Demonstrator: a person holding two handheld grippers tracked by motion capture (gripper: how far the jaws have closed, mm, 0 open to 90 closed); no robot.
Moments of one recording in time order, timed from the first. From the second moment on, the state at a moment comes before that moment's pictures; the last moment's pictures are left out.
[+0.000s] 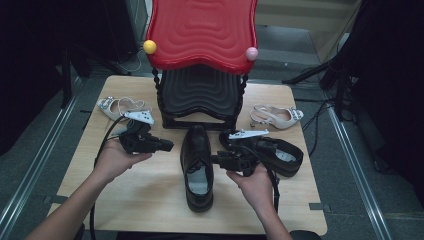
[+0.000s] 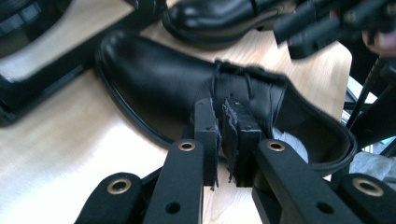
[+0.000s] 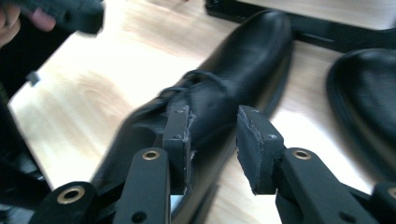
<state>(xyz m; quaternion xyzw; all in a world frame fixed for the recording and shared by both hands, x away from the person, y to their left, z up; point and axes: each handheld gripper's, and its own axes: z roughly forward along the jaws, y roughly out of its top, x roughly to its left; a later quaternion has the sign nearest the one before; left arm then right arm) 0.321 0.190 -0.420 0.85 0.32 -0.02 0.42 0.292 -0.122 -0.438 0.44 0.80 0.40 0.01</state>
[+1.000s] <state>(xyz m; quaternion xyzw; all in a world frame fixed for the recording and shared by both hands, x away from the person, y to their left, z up) 0.380 0.176 -0.305 0.84 0.30 0.03 0.45 0.263 -0.062 -0.445 0.39 0.85 0.36 -0.04</state>
